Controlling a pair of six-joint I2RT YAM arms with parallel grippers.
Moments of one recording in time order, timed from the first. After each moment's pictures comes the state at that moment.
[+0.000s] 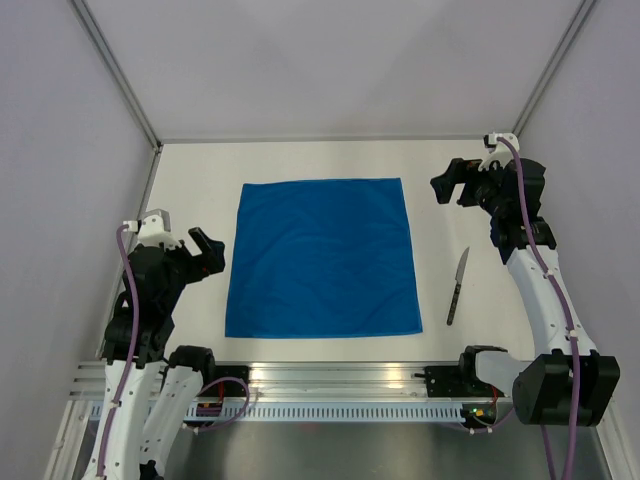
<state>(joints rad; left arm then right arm) -0.11 0.49 0.80 -0.66 -0.07 -0.36 -0.05 1.14 1.01 -0.16 -0.35 0.11</state>
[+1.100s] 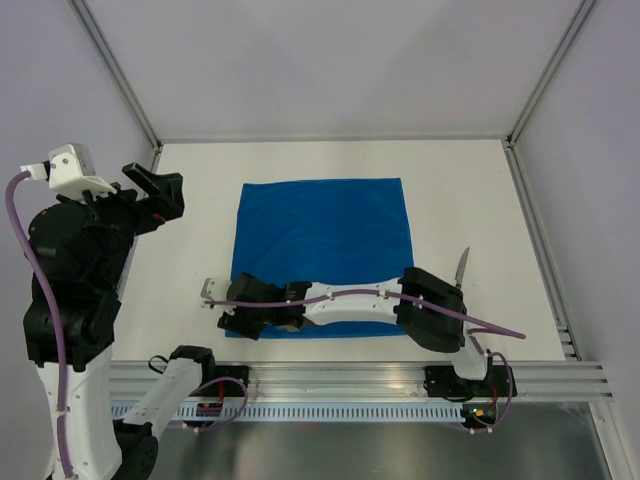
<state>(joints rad) -0.11 0.83 1.61 -0.85 -0.13 -0.36 1.31 2.04 1.52 -0.22 0.06 -0.08</state>
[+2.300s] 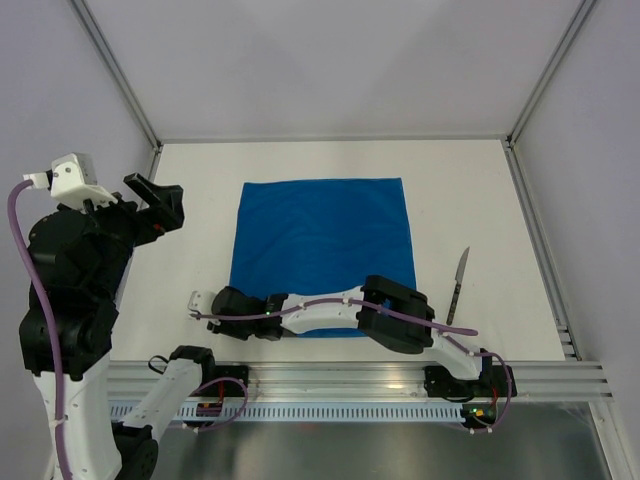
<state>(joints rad) -0.11 0.81 1.62 -0.94 -0.13 -0.36 1.36 2.29 1.67 -0.13 0.10 -0.10</state>
